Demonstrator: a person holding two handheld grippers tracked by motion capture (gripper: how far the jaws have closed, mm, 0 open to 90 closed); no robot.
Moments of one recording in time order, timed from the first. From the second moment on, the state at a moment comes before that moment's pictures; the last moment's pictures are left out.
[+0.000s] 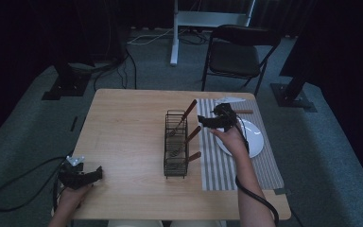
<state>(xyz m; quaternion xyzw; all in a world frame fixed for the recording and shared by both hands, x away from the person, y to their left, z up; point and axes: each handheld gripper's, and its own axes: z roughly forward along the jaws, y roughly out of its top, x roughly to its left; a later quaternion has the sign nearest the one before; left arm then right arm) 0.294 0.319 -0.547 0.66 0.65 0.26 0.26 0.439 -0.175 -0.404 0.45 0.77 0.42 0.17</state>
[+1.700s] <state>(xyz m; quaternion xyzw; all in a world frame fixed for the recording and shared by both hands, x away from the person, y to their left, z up) 0.293 0.319 -0.547 0.66 0.65 0.26 0.26 0.483 -0.126 -0.427 0.43 0.77 0.47 0.06</state>
